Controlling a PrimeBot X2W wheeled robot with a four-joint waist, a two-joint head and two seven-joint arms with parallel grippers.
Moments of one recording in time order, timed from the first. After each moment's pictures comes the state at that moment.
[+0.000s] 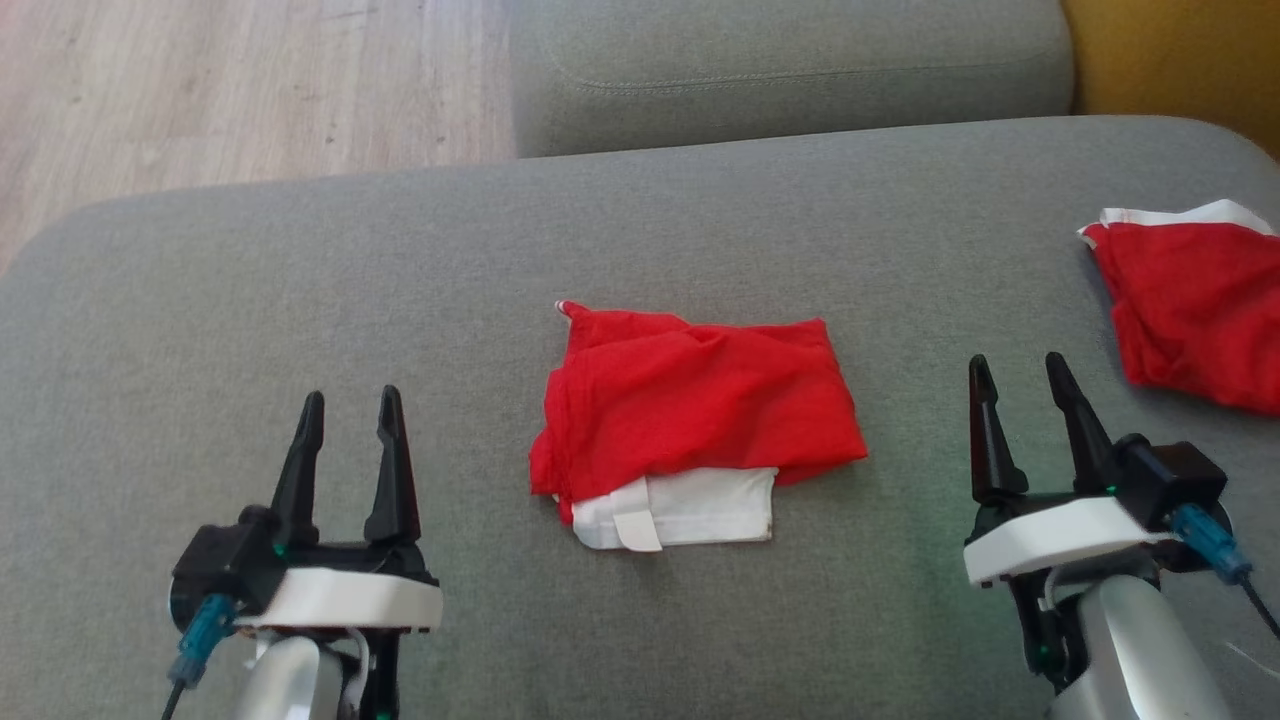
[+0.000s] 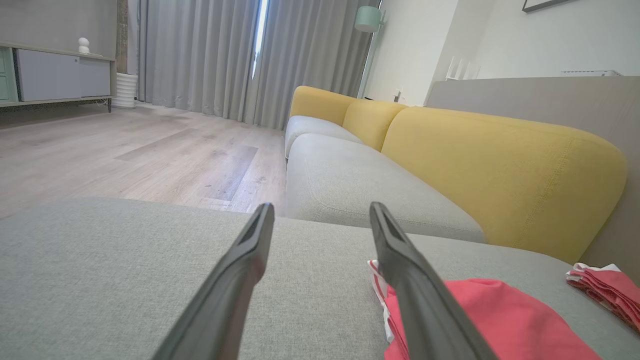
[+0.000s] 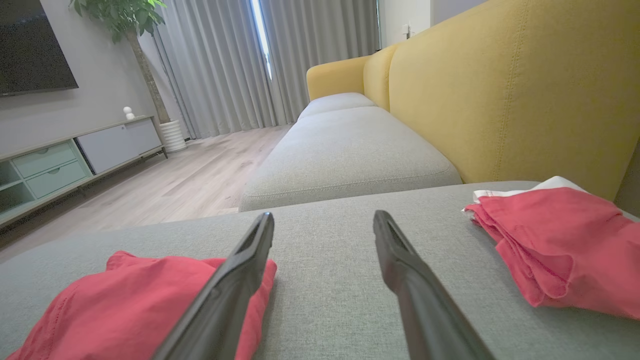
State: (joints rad) left arm -0.12 0.05 -0.10 0.29 -0.31 -0.11 -0.26; right arm -0.16 -0.05 0.02 0.39 0.18 0.13 -0.25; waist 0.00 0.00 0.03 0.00
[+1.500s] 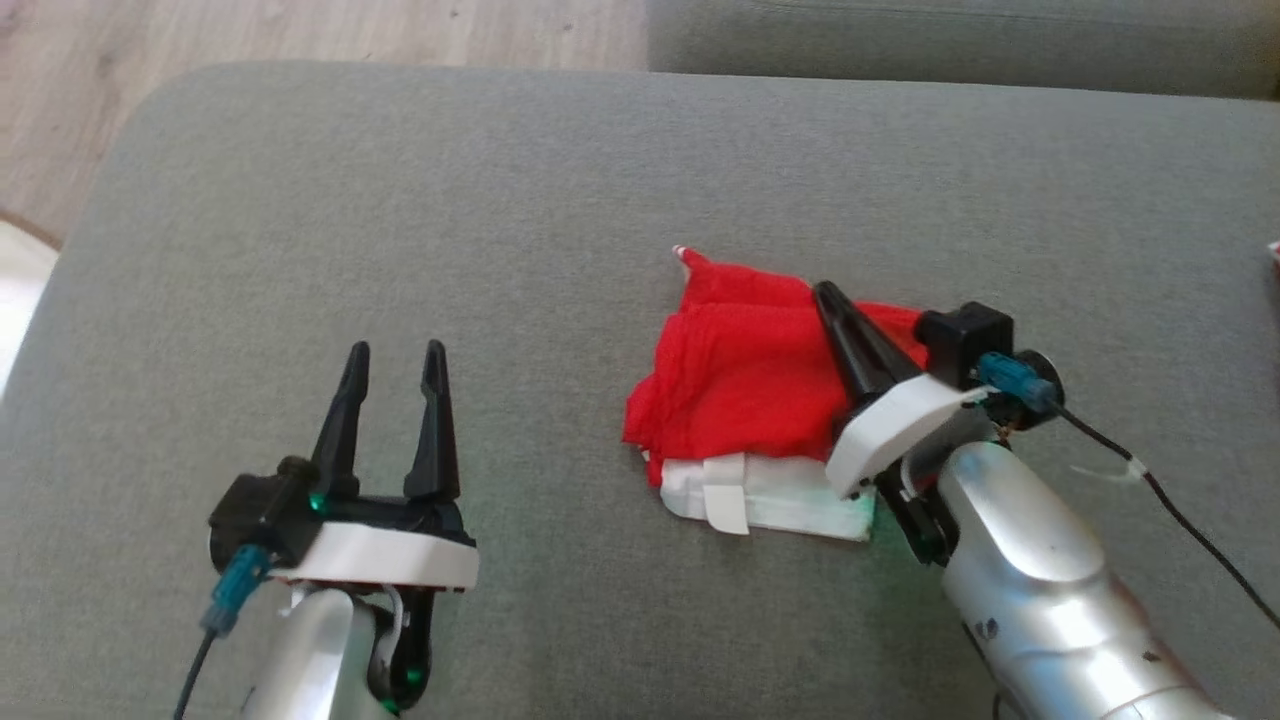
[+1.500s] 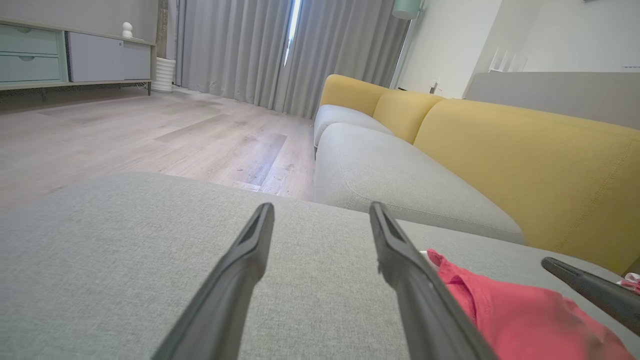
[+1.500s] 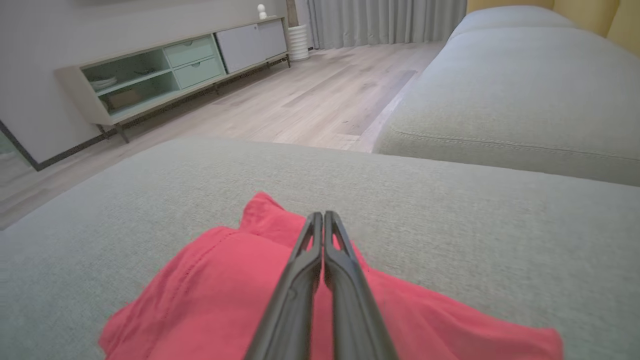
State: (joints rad) left arm -0.21 0.05 -0.19 0.31 -0.35 -0.10 -0.26; right arm -0.55 -0.06 0.41 0.81 0.28 0.13 -0.23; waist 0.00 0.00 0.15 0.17
